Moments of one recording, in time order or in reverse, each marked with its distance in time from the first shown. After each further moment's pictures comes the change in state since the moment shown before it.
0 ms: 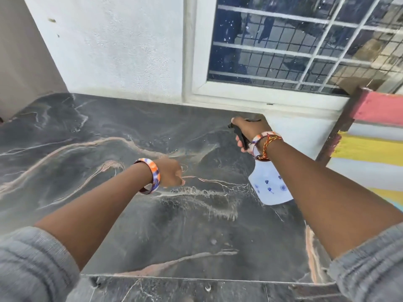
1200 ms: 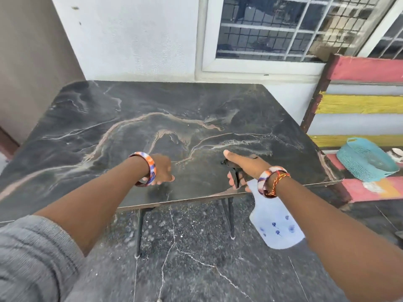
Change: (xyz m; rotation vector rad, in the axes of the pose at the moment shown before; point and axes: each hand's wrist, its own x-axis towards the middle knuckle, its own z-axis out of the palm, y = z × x) left_hand -0.170 -0.135 0.040 0.048 -0.198 -0.074; right_hand -0.238 0.082 0.154 -0.093 -0.091 0.269
